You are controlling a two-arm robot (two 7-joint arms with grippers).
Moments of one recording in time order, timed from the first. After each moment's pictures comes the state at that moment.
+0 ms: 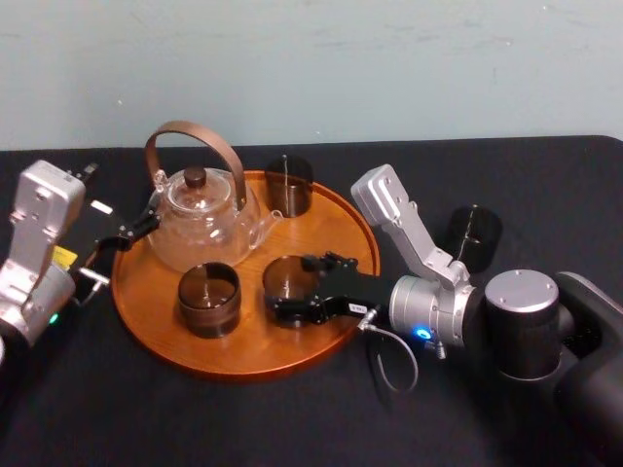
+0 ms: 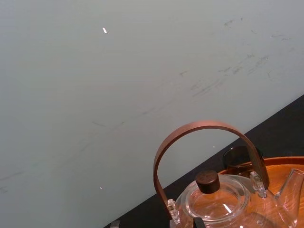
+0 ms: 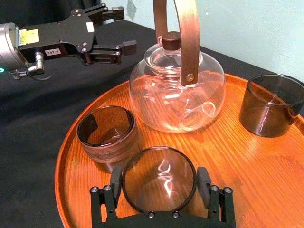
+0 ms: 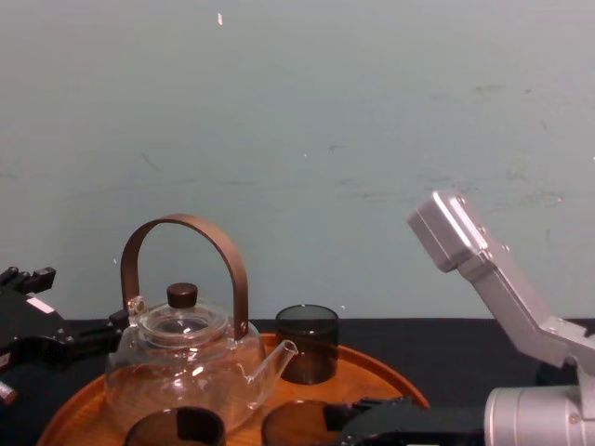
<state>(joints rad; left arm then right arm) -0.20 0.60 0.45 -1.41 -0.25 -0.12 0.03 0.36 0.33 -0.60 -1.33 0.38 0.29 0.50</state>
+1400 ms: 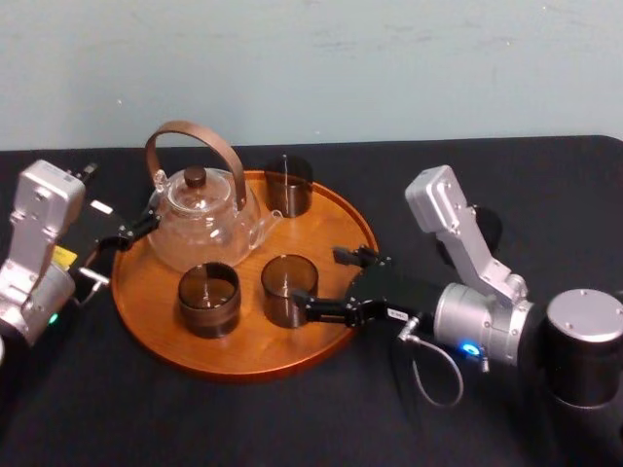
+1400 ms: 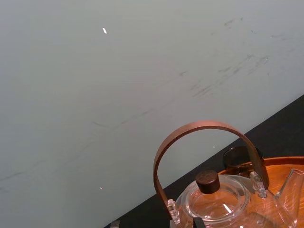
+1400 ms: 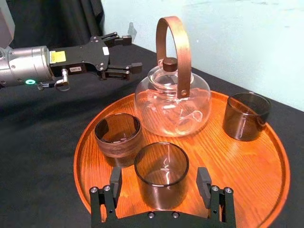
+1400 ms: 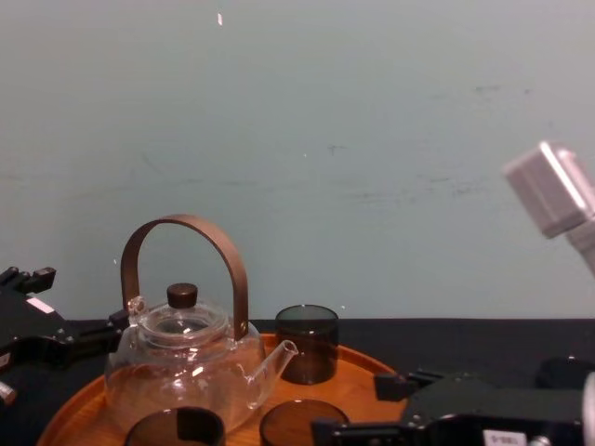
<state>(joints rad) -0.20 0.60 0.45 -1.41 -0.25 -0.12 0.03 0.23 0.46 -0.54 -1.56 0.42 0.26 0.46</state>
